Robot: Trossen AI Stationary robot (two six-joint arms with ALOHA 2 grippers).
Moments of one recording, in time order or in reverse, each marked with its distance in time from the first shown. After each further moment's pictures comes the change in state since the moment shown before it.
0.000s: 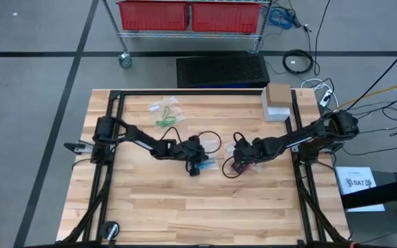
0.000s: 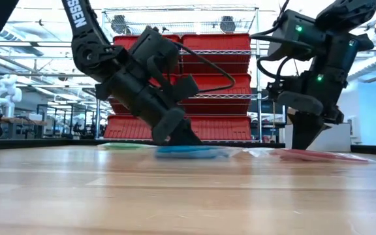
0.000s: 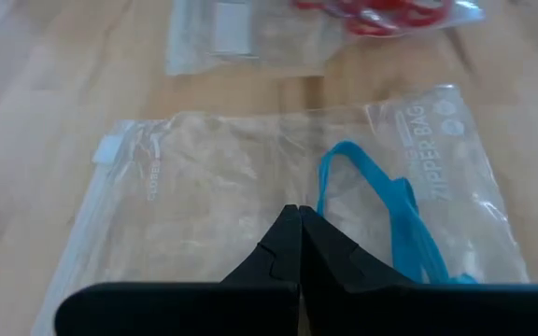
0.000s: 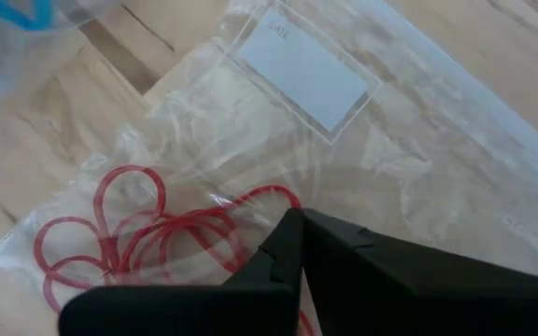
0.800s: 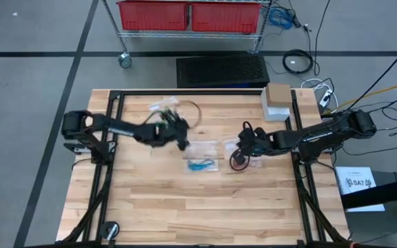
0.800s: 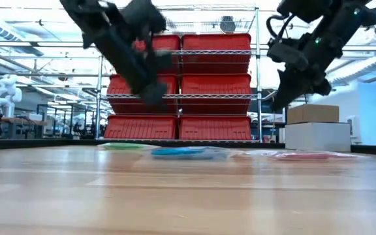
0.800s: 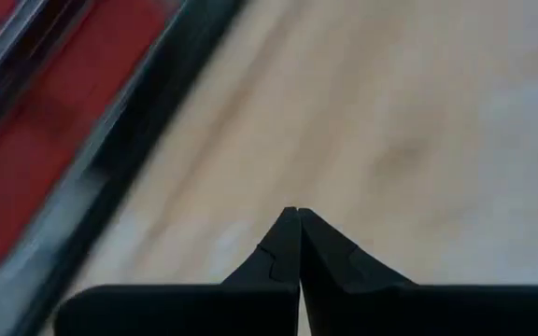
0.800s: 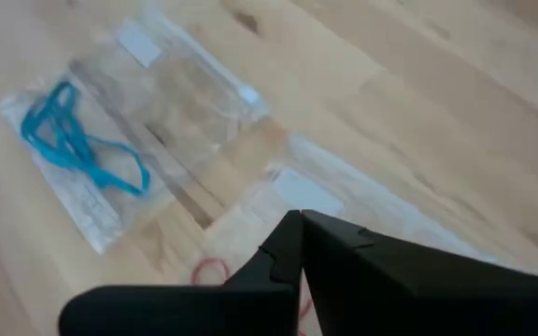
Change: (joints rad) left arm 0.050 -0.376 0.022 -0.522 -0.465 -0.044; right arm -0.018 -0.248 0.027 0.005 0.170 -0.083
